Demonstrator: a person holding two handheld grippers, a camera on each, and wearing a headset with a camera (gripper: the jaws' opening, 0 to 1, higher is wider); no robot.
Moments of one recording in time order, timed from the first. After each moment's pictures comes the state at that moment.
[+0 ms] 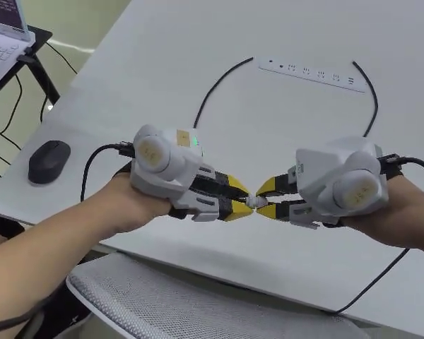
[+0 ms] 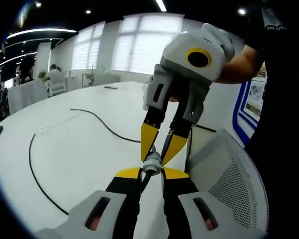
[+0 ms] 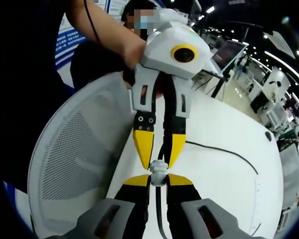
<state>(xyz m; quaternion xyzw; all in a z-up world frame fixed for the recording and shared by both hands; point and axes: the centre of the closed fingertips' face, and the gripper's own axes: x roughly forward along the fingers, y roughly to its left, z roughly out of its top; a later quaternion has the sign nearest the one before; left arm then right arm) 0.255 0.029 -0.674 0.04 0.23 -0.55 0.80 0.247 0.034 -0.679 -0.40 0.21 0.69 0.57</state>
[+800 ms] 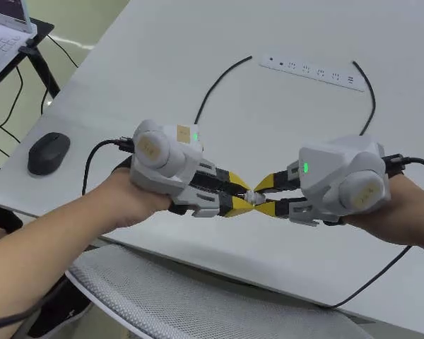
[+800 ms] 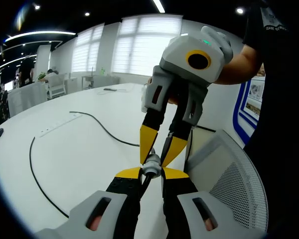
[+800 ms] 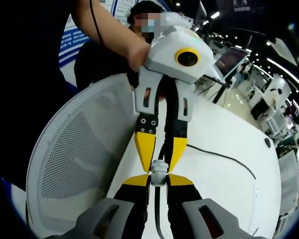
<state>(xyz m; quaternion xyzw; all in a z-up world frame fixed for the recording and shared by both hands) 0.255 0.027 -0.677 0.05 0.22 -0.55 0.80 0.241 0.032 -0.677 -0.40 0.18 0.70 0.57</state>
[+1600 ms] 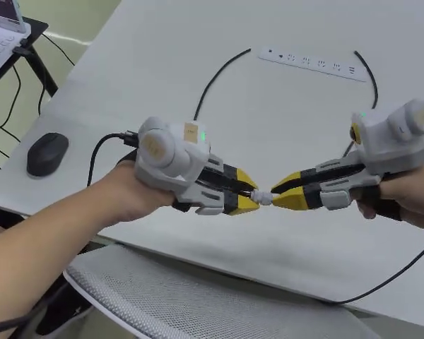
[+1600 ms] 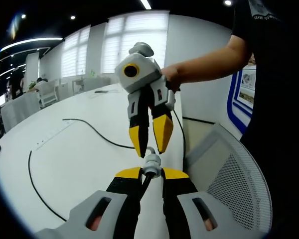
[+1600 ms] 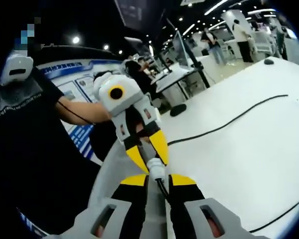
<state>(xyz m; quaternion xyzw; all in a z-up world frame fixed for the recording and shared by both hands) 0.251 0.011 -0.670 0.10 0.21 -0.58 0.78 0.244 0.009 -0.655 0.05 0.40 0.72 0.56</state>
